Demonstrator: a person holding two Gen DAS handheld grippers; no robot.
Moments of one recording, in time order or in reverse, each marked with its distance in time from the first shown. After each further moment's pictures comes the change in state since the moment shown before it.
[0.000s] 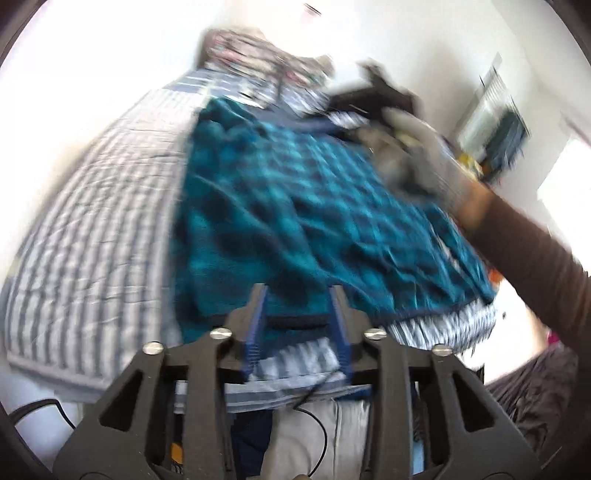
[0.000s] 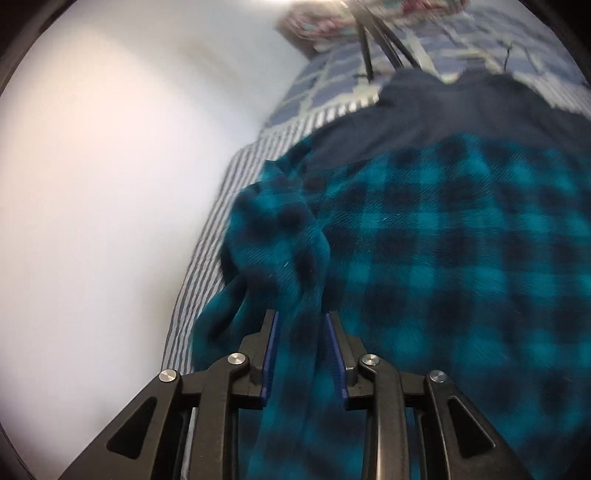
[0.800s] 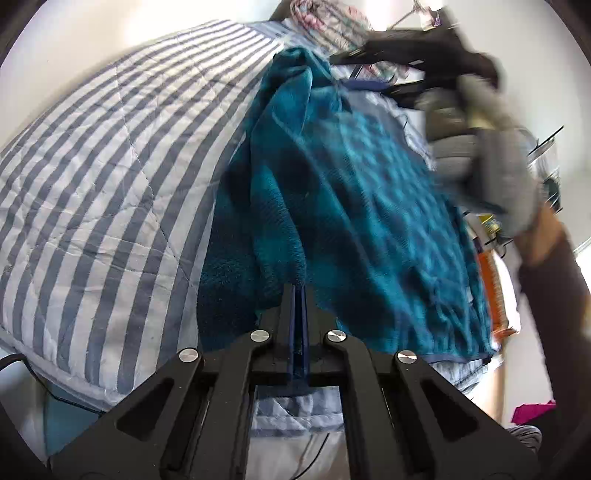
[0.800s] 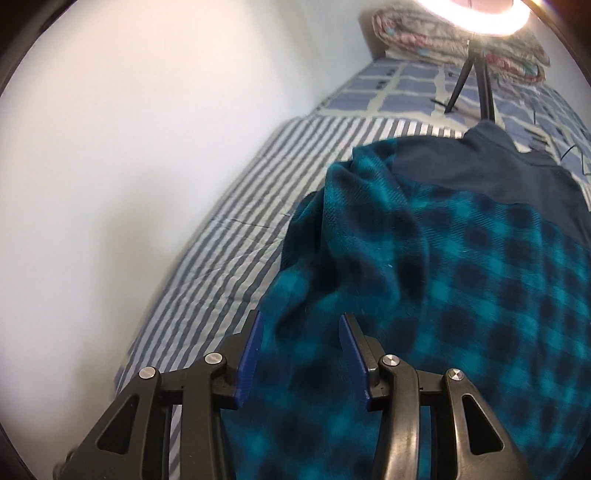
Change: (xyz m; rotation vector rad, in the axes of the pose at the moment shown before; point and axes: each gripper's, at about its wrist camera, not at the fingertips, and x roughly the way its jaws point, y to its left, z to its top) left arm 0.059 0.065 0.010 -0.308 0.101 -0.001; right arm 0.070 0.103 0.002 -0.263 0.080 -0.158
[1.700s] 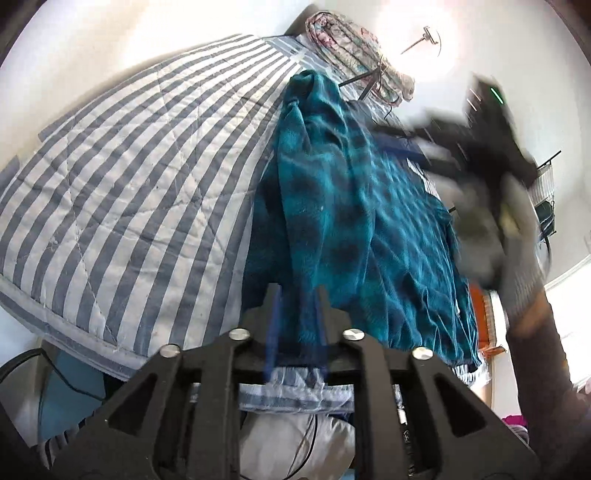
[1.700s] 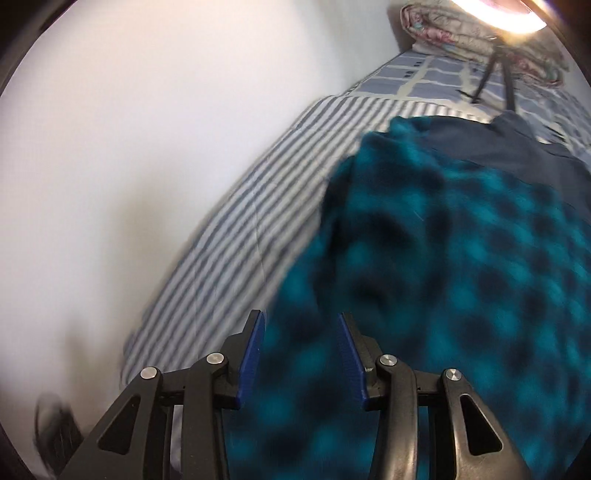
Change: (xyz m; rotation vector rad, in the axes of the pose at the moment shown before) left arm -0.056 0.030 0.001 -0.063 -0.049 -0.012; right arm -0.032 0.013 -0.075 -0.082 0.028 0.059
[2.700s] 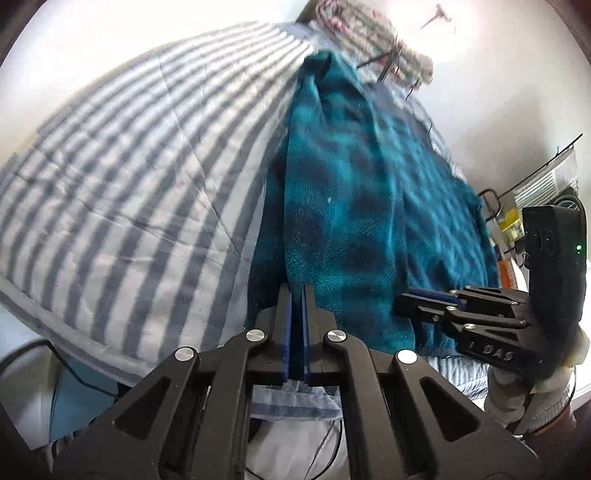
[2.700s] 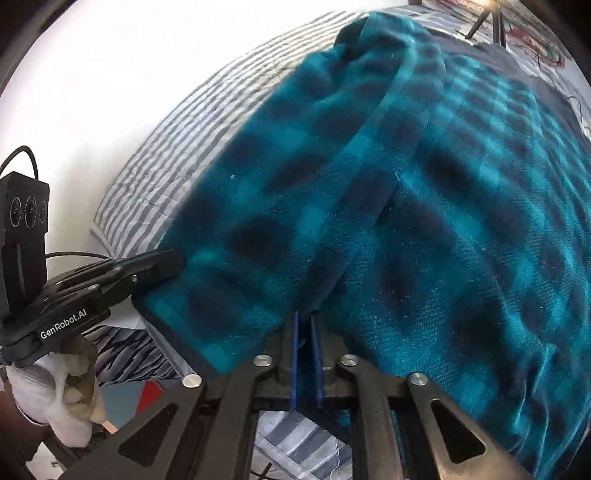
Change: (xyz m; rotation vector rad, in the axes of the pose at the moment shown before) left arm 0.012 0.000 0.002 0.017 0.015 0.114; right arm -0.010 0.027 -0.164 -0.083 0.210 -0.103
